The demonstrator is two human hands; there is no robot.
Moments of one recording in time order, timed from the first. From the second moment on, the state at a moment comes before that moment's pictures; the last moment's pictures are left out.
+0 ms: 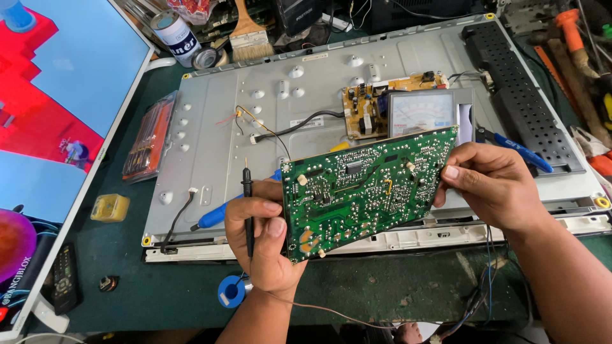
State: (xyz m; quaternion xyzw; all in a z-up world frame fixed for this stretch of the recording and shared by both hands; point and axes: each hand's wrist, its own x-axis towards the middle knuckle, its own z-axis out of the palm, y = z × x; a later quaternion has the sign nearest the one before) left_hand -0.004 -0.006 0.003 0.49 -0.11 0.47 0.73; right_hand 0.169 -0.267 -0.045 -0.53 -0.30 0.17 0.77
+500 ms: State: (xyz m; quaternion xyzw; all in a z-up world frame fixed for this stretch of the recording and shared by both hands) left_hand 0.005 0.001 -0.001 0.53 -0.06 0.53 0.67; right_hand 0.167 -0.251 -0.048 -0.52 -0.30 0.11 0.79
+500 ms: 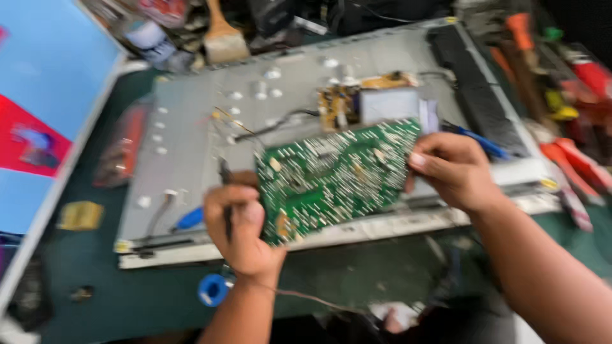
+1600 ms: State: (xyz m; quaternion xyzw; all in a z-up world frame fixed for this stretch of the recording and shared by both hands) left_hand -0.125 -0.033 -0.100 0.84 0.06 0.33 0.43; right_hand -0.013 -0.361 -0.070 -0.81 -0.10 -0.20 0.54
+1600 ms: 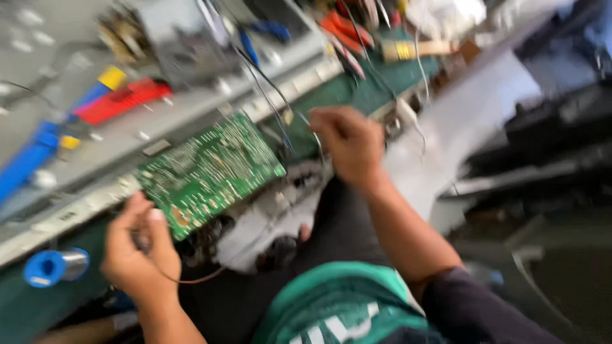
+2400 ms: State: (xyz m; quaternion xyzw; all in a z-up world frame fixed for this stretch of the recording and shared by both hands) left_hand -0.207 -0.095 -0.133 0.83 -0.16 0.37 0.38; right_hand -0.107 -0.380 -0.169 -0.71 -0.37 0.25 0.54
